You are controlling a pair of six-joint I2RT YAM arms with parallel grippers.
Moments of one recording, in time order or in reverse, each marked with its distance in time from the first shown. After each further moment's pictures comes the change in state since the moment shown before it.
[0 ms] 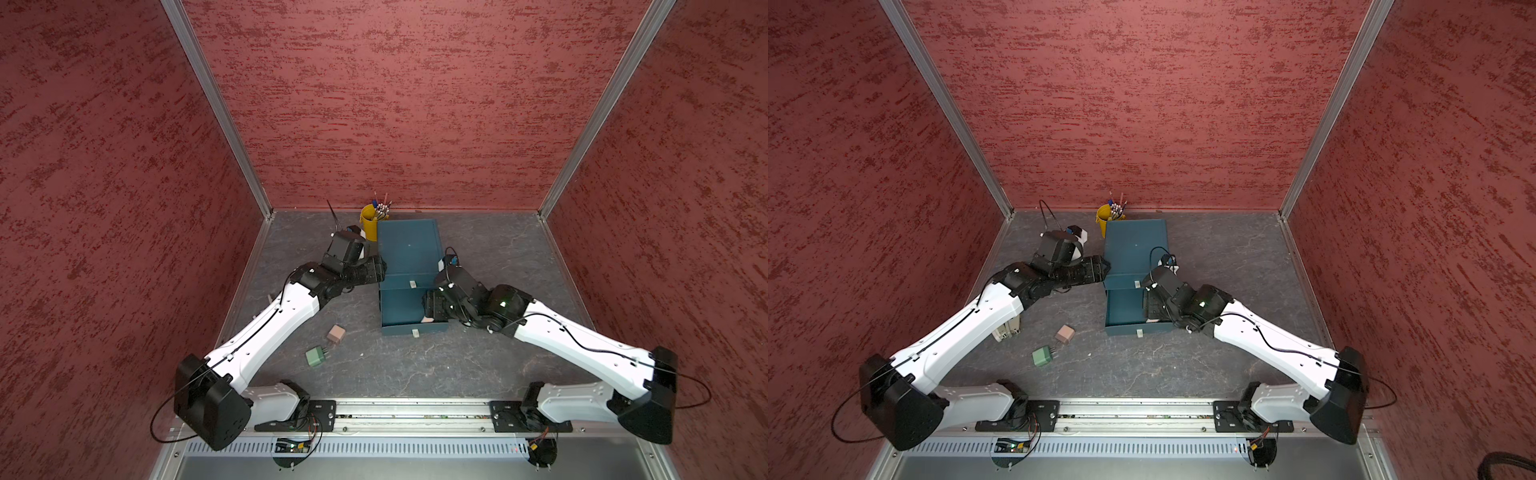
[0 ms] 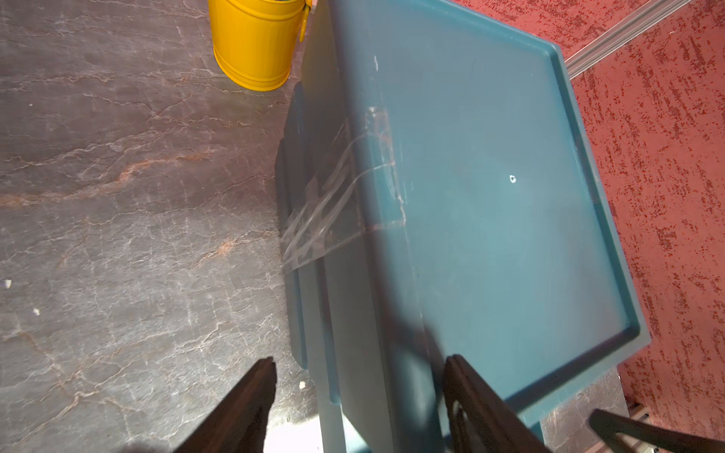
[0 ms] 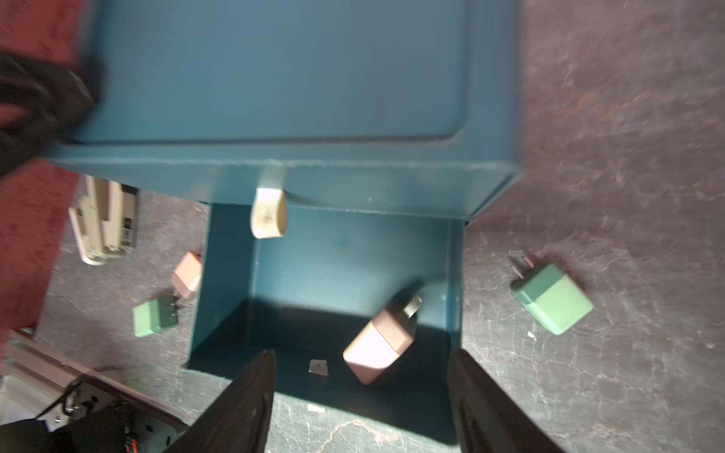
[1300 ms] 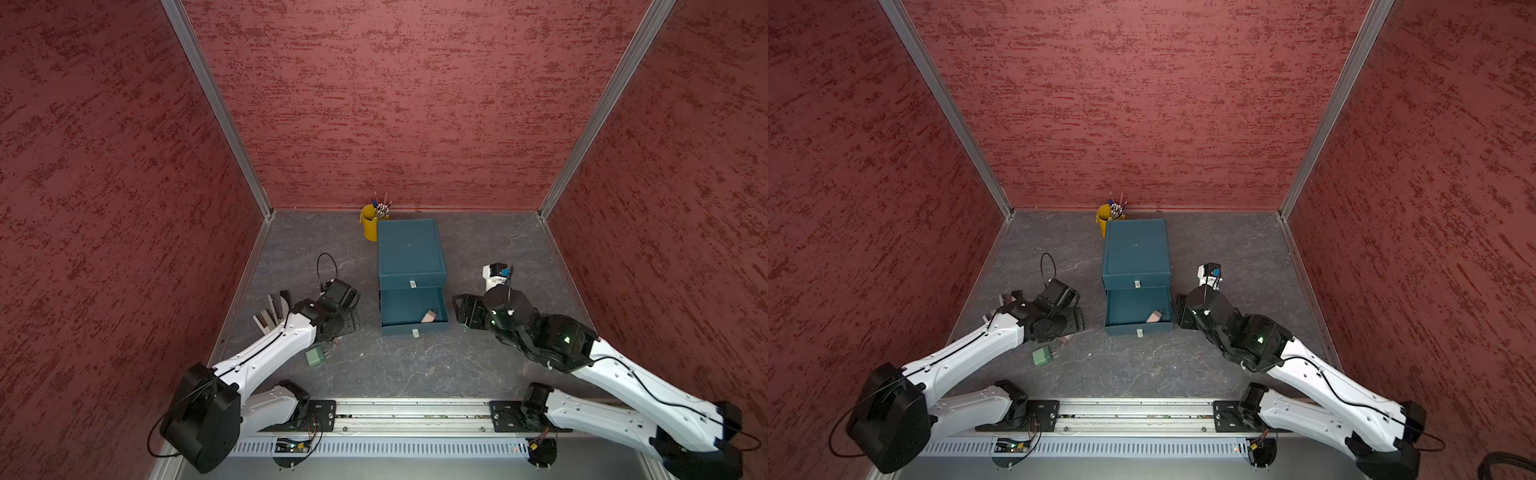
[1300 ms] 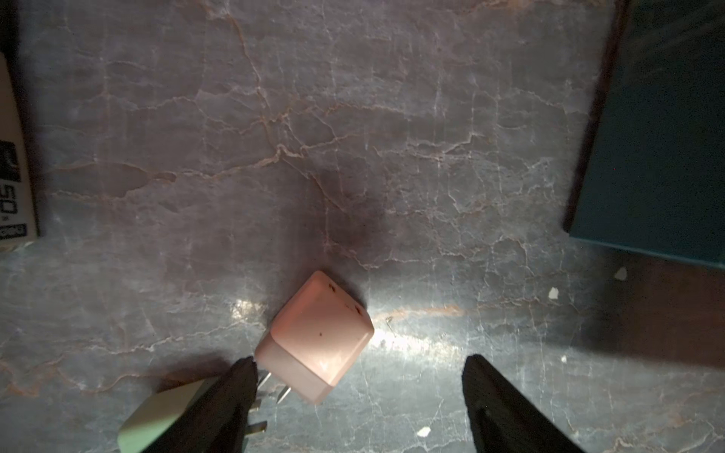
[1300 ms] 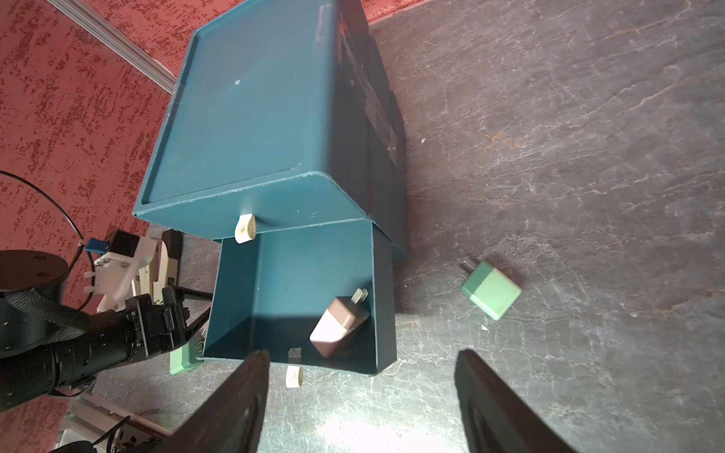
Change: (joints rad) left arm 0.034 -0.077 -0.470 -0.102 -0.188 -0.174; right arm -0.010 -0.351 -0.203 0.013 0.122 0.087
